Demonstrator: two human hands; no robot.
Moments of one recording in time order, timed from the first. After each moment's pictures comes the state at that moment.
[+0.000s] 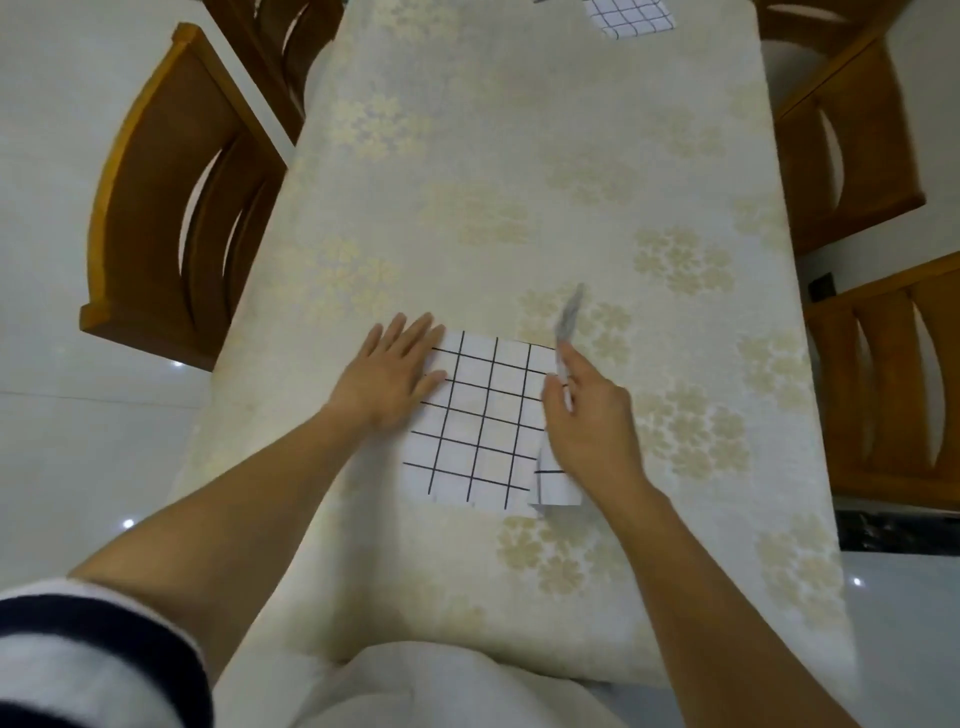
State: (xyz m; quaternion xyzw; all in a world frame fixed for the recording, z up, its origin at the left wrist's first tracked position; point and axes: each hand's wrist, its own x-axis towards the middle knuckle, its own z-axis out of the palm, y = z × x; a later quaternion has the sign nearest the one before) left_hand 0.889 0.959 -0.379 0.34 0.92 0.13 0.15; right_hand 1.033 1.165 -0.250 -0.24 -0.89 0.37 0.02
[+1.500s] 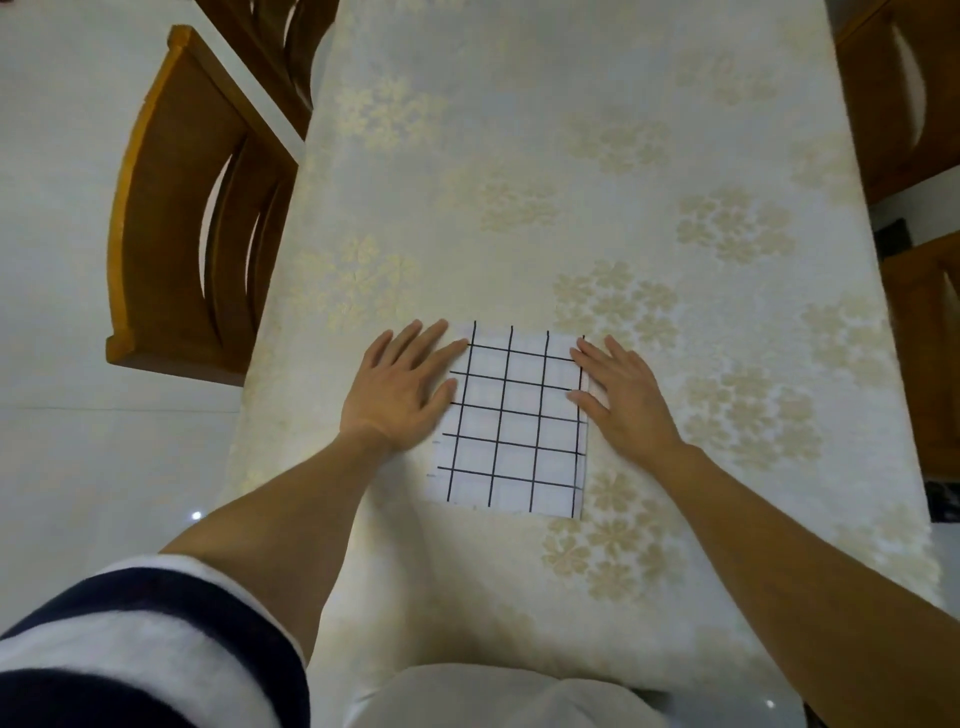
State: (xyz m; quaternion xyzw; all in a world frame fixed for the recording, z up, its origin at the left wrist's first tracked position) left_hand 0.887 0.939 -0.392 0.35 0.93 0.11 0.10; right_hand 1.014 1.241 -0.389 -0.06 -0.97 0.24 -0.06
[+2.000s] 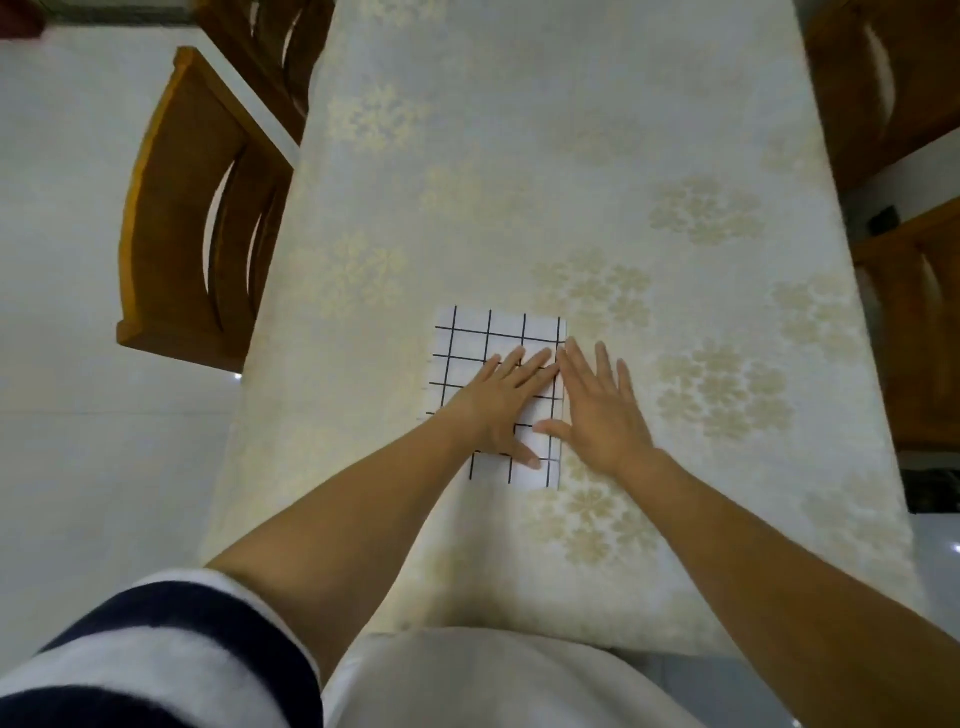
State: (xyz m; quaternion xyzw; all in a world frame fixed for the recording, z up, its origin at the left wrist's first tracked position) left_hand 0.951 1.049 -0.379 0.48 0.82 0.01 0.29; right_hand 1.053 1.216 -0.377 -0.08 -0.98 0.09 -0.17
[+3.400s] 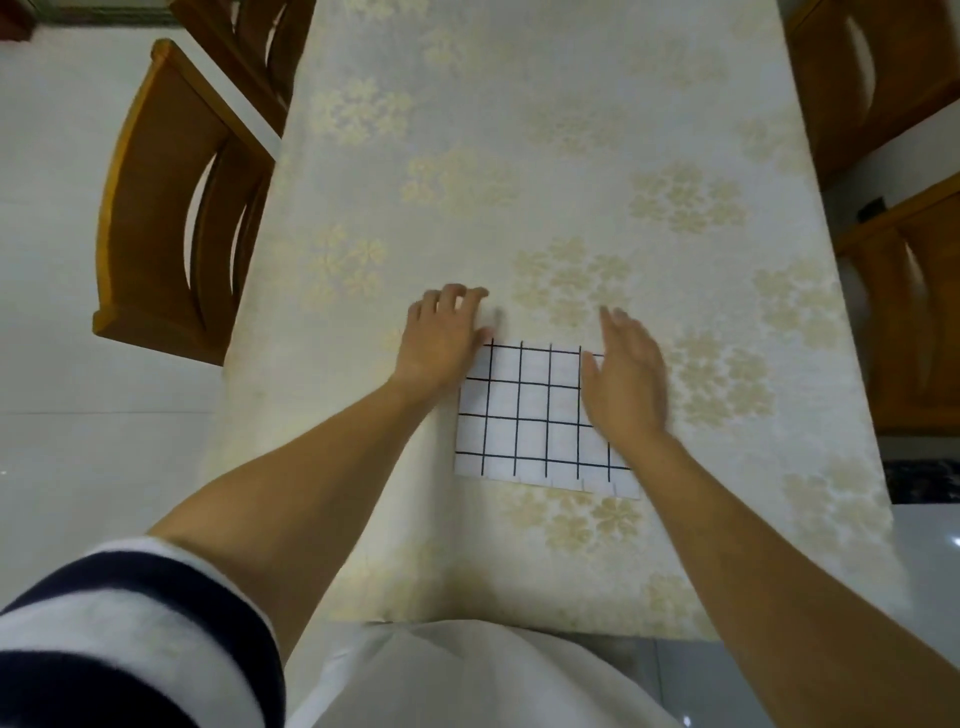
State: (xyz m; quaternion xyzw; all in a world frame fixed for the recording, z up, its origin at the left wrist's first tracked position) left_hand 0.914 1.043 -0.358 0.31 0.94 0.10 0.08; right_hand 1.056 1.234 -0.344 -0.27 -0.94 0.21 0.01
